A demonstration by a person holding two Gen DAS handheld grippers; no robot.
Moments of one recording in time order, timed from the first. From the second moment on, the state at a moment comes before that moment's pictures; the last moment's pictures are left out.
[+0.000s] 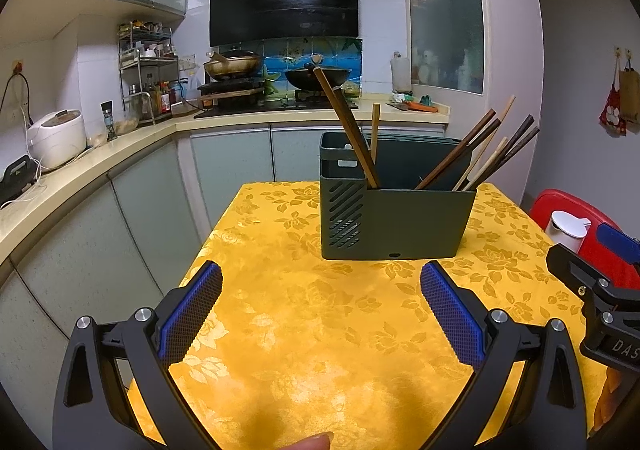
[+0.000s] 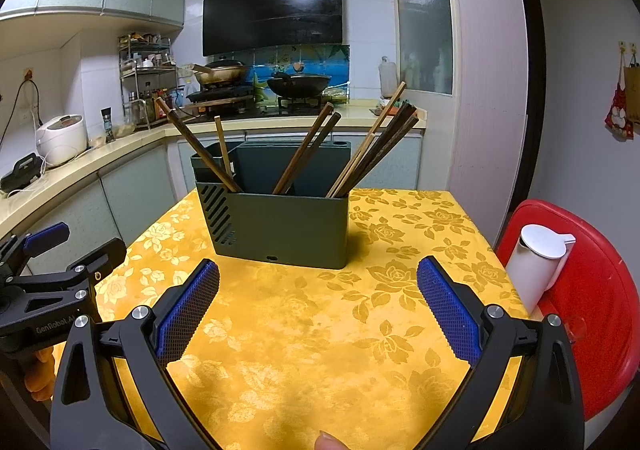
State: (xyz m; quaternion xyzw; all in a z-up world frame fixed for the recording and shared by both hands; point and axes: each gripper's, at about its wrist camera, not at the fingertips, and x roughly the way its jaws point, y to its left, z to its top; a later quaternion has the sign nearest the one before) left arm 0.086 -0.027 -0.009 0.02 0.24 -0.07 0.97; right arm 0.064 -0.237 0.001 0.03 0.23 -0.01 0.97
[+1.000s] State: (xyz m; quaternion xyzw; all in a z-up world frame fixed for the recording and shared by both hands) left arm 0.086 -0.025 -0.014 0.03 0.23 -0.06 0.97; right arm 0.064 -0.237 -0.005 0.03 0.23 0.00 0.97
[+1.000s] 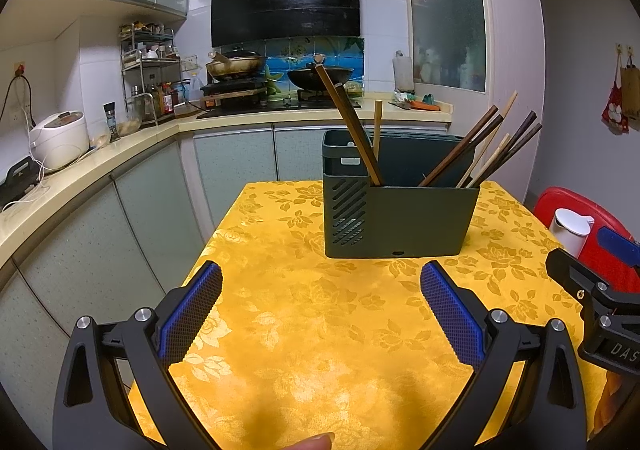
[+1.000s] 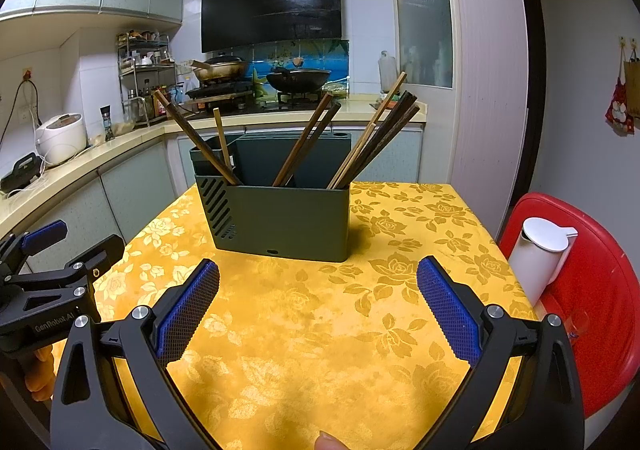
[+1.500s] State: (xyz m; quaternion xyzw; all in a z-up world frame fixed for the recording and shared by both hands) left arm 0.086 -0.026 -0.014 0.03 0.24 -0.06 0.97; right arm 0.064 -0.237 -0.006 0.03 0.23 0.00 0.97
